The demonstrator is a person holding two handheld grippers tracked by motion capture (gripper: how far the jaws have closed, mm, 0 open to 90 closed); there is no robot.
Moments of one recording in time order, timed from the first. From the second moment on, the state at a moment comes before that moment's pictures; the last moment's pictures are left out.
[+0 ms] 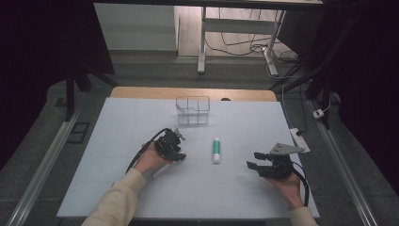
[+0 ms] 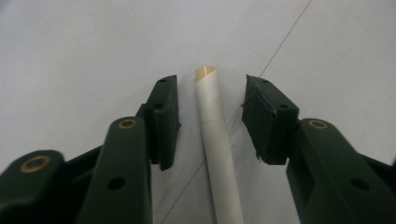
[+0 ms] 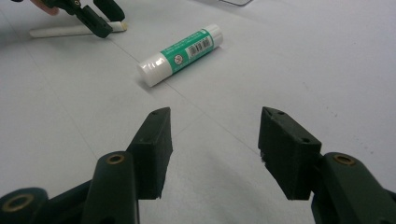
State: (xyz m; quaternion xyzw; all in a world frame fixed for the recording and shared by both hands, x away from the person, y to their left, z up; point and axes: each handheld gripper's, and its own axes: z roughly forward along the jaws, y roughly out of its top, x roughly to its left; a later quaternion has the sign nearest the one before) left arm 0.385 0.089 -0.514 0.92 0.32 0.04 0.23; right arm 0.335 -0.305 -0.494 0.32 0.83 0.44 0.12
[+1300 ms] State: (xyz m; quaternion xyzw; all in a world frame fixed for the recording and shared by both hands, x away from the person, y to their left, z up) left arm 0.363 0.125 -0.459 0.88 0.32 0.09 0.35; right arm 0.335 -0.310 -0.491 0.32 0.82 0.45 0.13
